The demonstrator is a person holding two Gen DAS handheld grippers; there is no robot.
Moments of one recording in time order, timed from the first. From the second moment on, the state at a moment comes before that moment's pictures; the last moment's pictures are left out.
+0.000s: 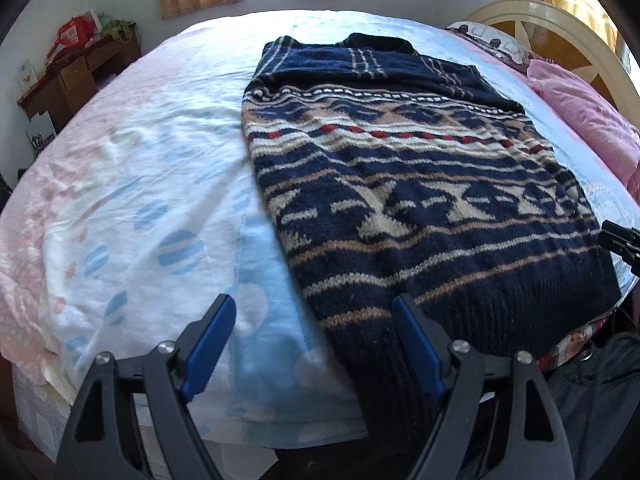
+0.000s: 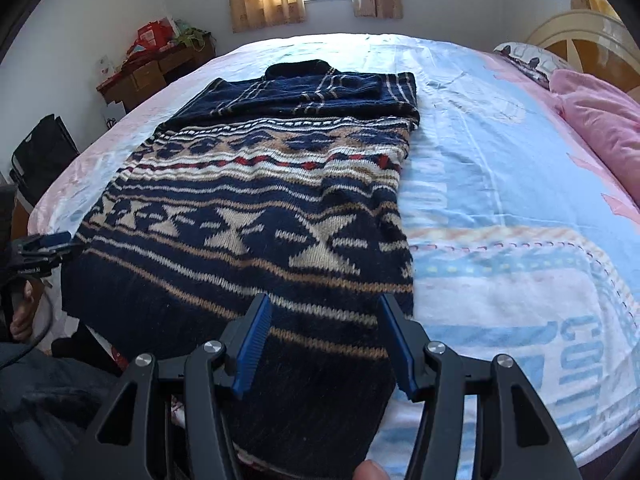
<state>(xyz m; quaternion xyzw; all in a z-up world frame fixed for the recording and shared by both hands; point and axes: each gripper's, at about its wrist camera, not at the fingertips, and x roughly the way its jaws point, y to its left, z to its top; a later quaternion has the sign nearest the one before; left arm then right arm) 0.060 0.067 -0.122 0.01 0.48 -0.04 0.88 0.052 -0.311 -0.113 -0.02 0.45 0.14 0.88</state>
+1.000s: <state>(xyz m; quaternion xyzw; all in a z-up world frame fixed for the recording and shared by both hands) 0.030 0.077 -0.128 -0.10 0.52 -0.15 0.84 0.006 -0.332 -0.132 0.03 0.49 0.15 0.85</state>
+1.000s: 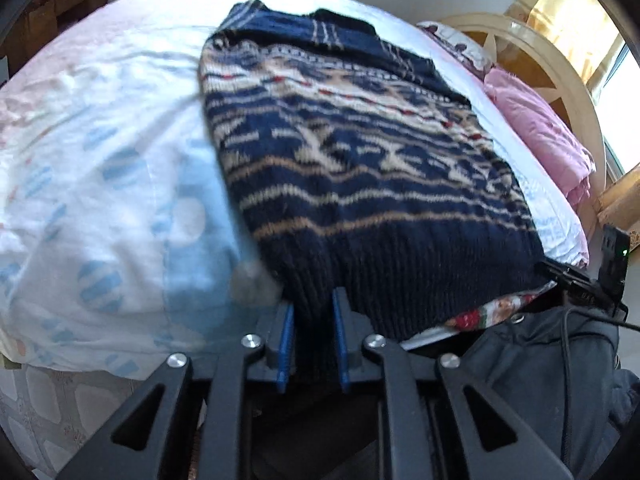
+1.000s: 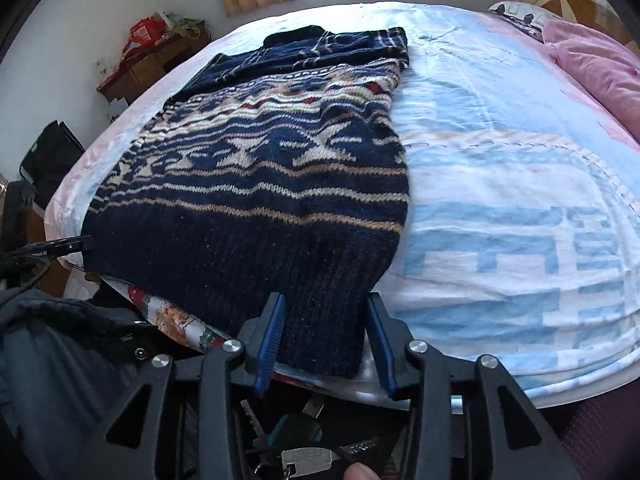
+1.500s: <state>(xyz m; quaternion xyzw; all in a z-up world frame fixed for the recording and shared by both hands) 0.013 0.112 -0.062 -0.16 0.38 -0.17 0.90 -0.011 -0.334 -0.086 0.06 0.40 0.24 0.88</state>
